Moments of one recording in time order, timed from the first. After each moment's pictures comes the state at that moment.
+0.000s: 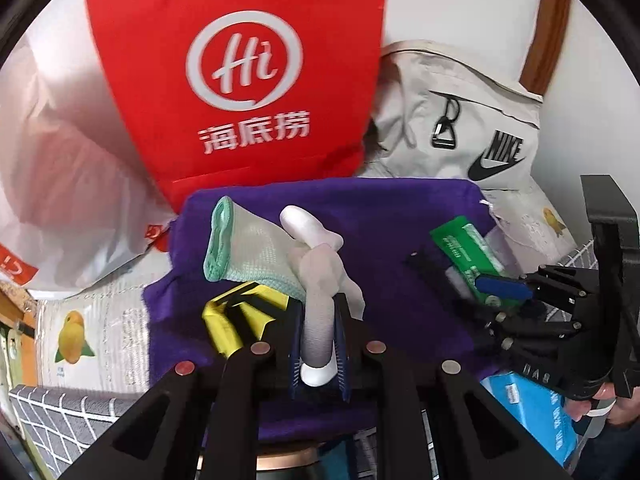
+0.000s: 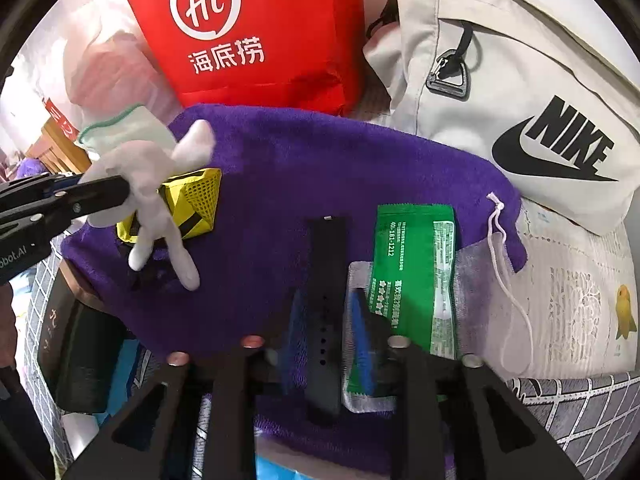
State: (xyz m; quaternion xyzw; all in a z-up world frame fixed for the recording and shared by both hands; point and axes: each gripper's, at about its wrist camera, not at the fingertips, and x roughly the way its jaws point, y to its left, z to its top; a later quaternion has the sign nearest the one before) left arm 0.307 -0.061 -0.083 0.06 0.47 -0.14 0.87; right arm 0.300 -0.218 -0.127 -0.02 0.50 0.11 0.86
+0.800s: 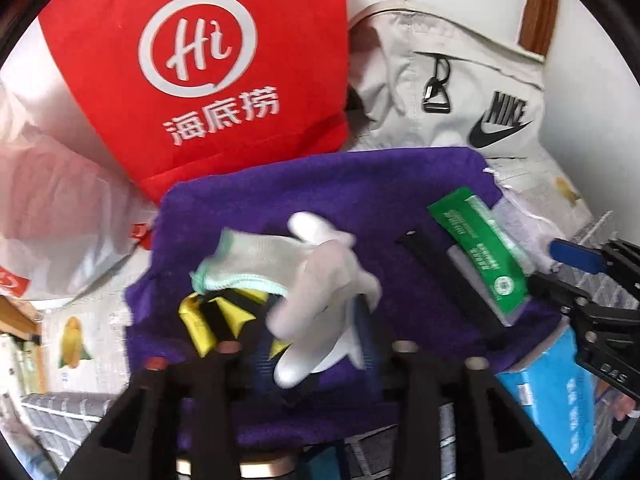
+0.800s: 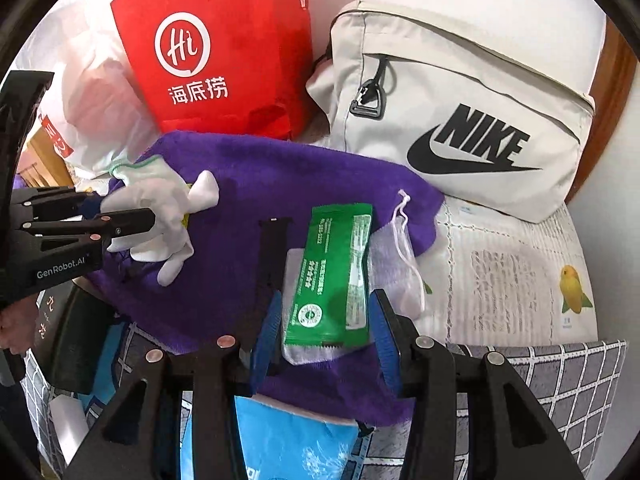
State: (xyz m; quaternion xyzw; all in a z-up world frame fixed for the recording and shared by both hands) left arm 0.308 -0.089 -0.101 0.12 0.49 -0.11 0.86; right arm 0.257 -0.257 -0.095 -0.02 0.46 0.06 0.89
